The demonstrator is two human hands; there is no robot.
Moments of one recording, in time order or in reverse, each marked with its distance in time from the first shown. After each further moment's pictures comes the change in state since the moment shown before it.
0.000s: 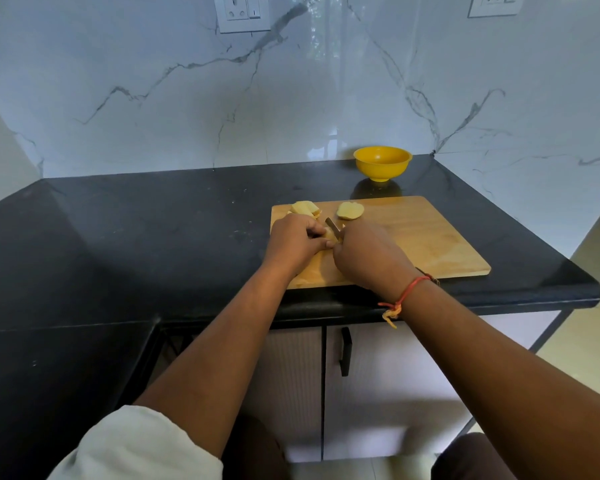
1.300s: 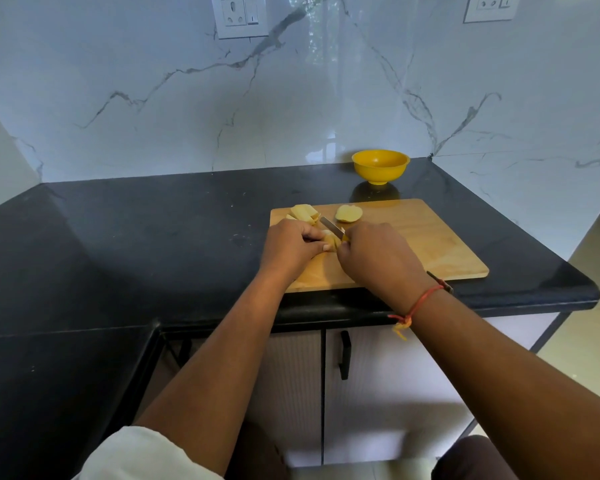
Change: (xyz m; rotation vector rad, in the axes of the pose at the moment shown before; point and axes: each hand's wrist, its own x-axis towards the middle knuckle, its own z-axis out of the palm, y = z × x) left_hand -0.005 -0.002 -0.001 -0.024 0.030 -0.019; right_hand -0.008 0.013 -0.005 -0.002 0.120 -0.040
